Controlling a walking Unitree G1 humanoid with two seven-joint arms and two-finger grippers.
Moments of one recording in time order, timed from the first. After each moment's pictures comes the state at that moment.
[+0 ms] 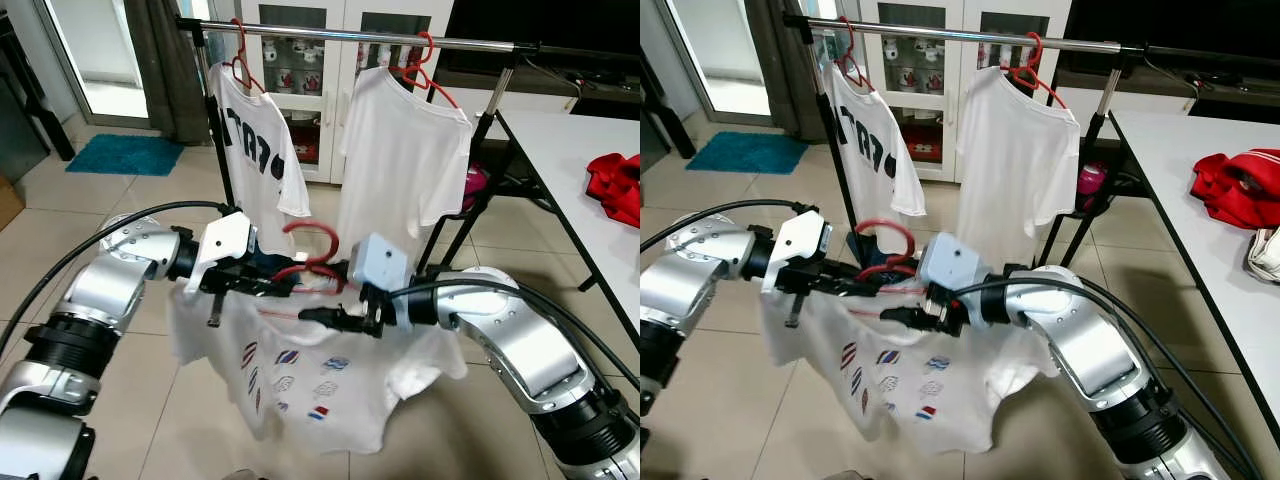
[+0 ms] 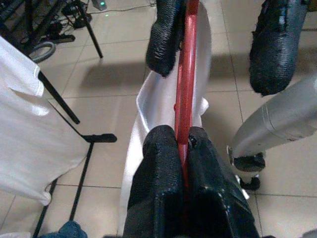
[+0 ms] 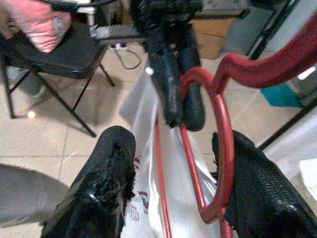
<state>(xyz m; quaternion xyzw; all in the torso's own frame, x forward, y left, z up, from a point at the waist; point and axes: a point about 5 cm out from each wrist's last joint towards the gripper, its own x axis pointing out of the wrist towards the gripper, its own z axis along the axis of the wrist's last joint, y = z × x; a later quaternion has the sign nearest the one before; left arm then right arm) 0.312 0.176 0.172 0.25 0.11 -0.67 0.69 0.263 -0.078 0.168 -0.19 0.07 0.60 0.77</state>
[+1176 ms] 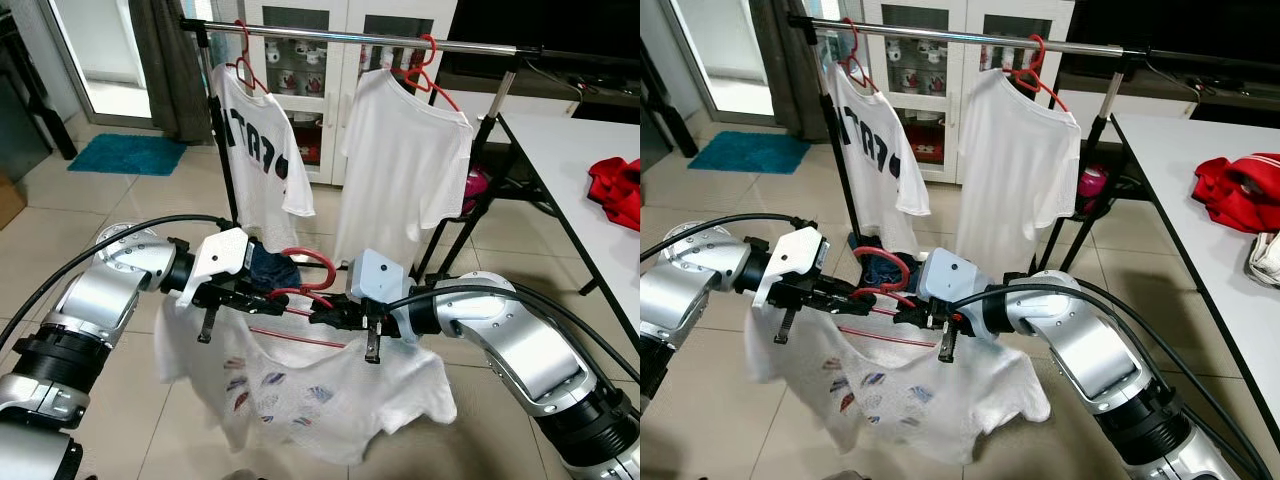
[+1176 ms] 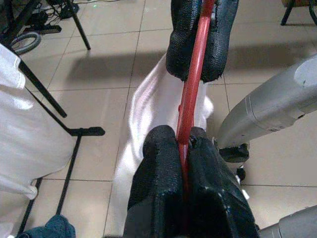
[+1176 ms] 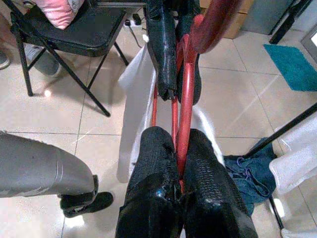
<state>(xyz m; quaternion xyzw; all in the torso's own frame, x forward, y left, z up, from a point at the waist) 0.301 0.178 0.166 0.25 0.14 -0.68 0.68 0.260 -0.081 0.159 -0.21 0.11 0.61 0.76</state>
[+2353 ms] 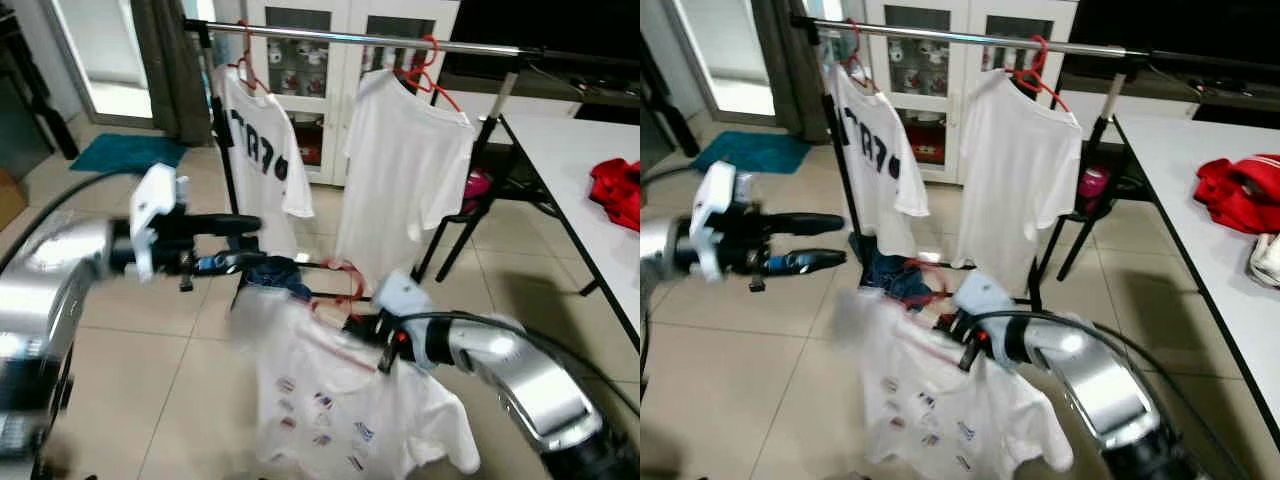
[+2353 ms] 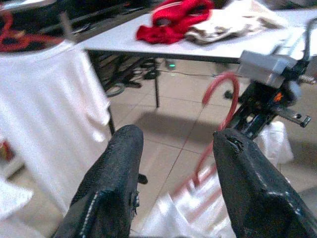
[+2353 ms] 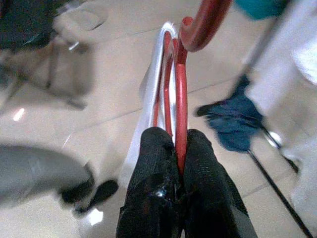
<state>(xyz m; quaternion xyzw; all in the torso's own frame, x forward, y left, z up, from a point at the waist) 0.286 0.212 0.202 0.11 0.04 -0.55 0.83 0.253 -0.114 0.108 -0.13 0.21 0.46 0.86</state>
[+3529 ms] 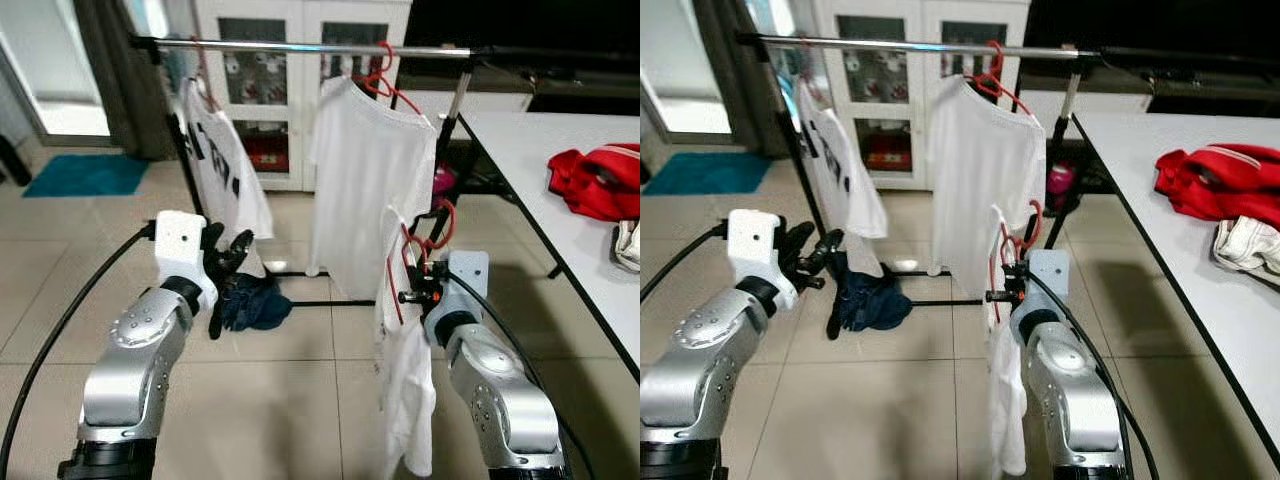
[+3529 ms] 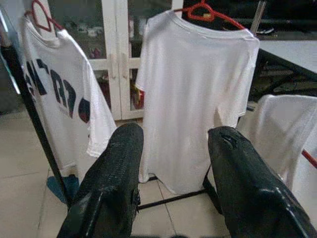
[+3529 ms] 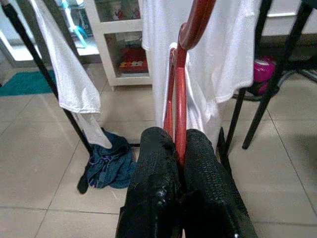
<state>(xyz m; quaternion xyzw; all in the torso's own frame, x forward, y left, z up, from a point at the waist) 0.282 0.175 0.147 0.00 0.06 -0.13 0.99 0.268 -0.129 0.103 0.05 0.14 0.07 0.99</state>
